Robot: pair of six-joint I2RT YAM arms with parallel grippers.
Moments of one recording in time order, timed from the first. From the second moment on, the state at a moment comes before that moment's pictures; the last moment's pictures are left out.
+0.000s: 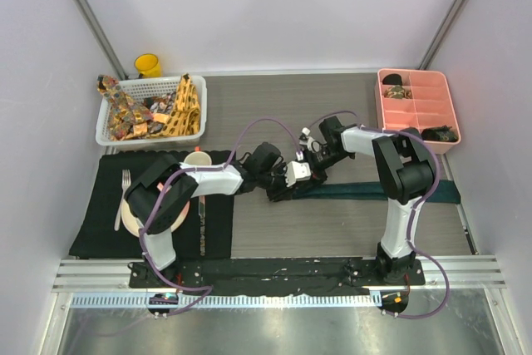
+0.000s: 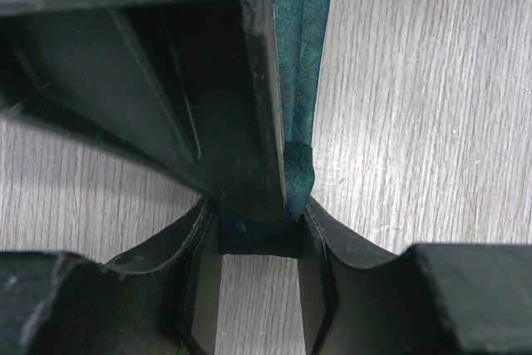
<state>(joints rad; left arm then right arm) -0.82 1.82 0.95 0.07 0.45 0.42 0.33 1.96 1.13 -0.61 -0.90 0.22</state>
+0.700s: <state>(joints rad) -0.78 1.81 0.91 0.12 0.50 0.39 0.22 2.05 1.13 -0.70 -0.90 0.10</state>
